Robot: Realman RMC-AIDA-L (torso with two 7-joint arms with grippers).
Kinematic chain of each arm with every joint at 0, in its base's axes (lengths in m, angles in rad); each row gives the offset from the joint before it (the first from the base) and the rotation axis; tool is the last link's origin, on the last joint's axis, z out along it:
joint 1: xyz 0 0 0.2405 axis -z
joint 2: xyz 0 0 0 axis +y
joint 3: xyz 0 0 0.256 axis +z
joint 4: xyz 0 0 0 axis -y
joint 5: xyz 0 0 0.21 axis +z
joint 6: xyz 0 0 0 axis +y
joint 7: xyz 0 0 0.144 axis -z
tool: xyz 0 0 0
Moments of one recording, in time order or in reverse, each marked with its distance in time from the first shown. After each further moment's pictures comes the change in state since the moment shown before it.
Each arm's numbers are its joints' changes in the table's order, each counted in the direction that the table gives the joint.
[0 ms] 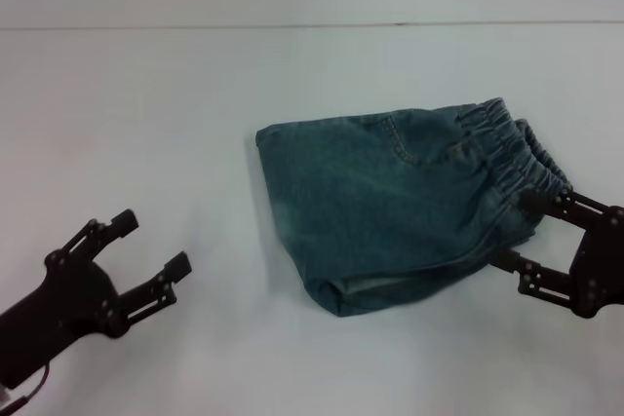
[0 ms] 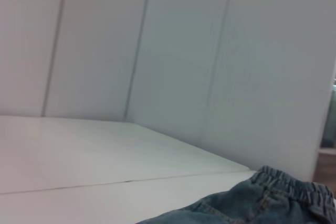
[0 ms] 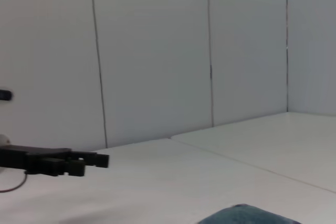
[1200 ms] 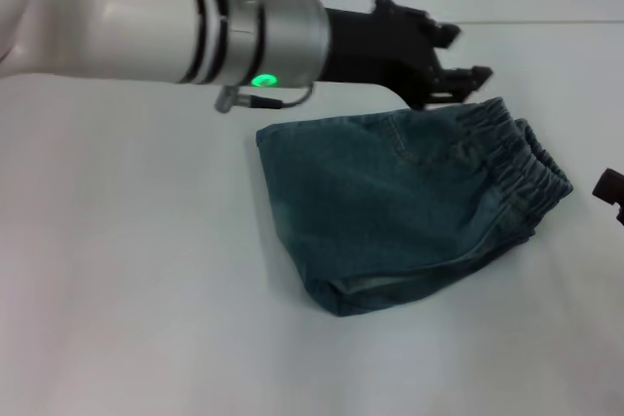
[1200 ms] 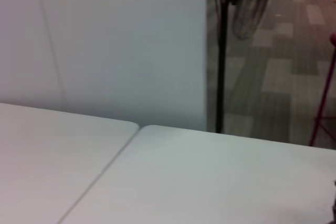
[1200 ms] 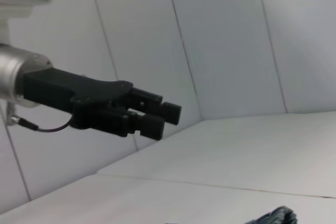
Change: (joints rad) left arm 0.465 -0.007 0.969 -0.828 0.247 -0.576 1.166; right arm 0.073 -0.017 0.034 0.068 0.143 0.041 -0.260
